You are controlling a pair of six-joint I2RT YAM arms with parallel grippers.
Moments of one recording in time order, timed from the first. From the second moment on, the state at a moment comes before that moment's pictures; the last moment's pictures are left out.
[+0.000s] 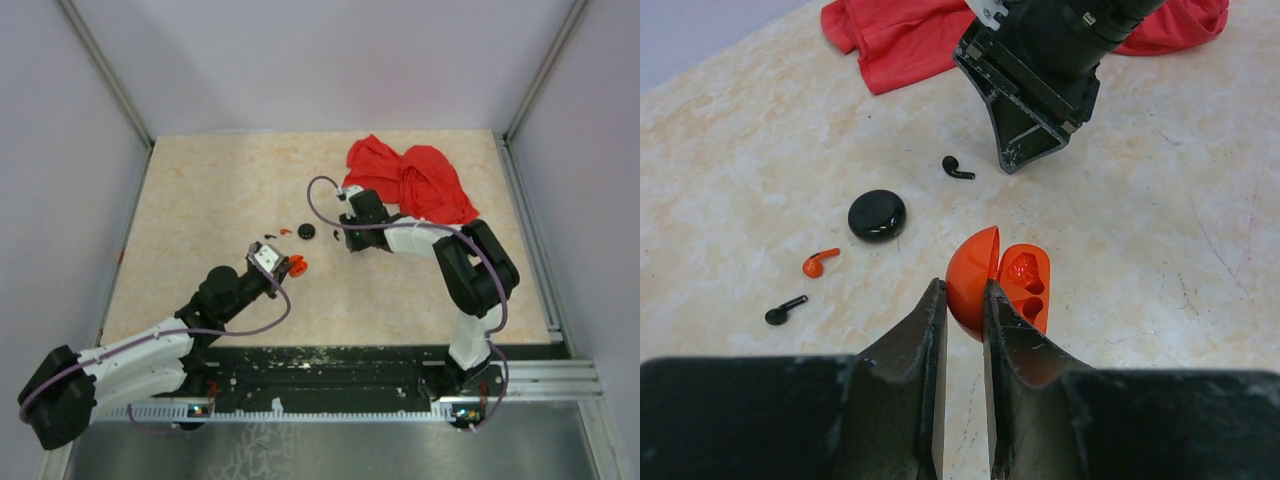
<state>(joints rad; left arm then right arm) -0.81 0.90 0.26 0.52 -0.07 0.10 0.56 1.82 1.05 -0.10 -0.02 0.12</state>
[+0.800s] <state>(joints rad) -0.81 0.88 0.26 0.52 -0.07 0.10 0.65 1.82 1.09 -0.20 -0.20 0.21</state>
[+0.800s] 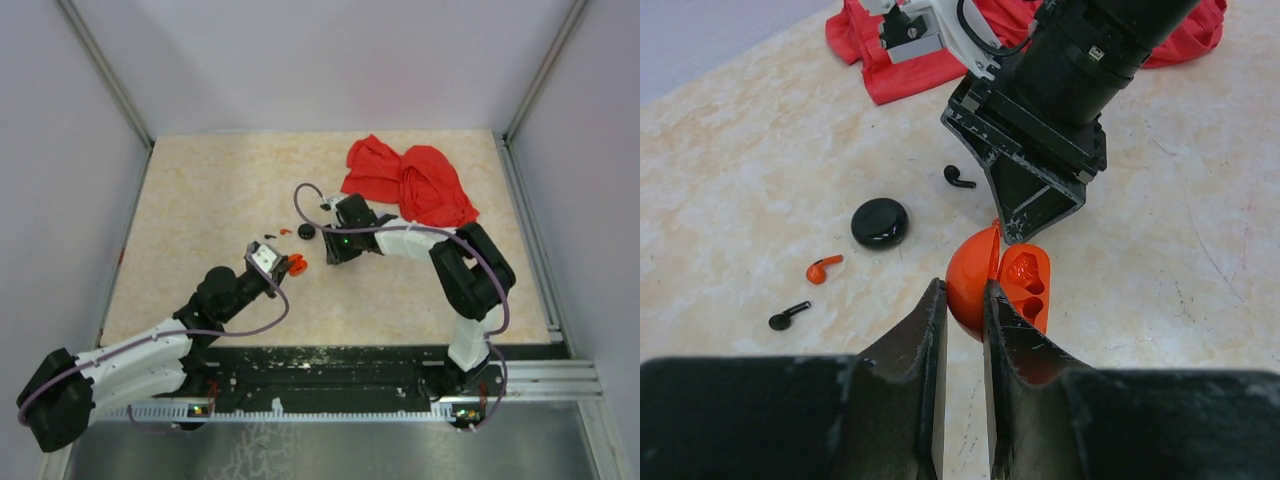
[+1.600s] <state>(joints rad) -0.81 0.82 0.24 0.52 -0.16 0.08 0.68 1.97 1.40 -0.50 -0.10 -0.12</state>
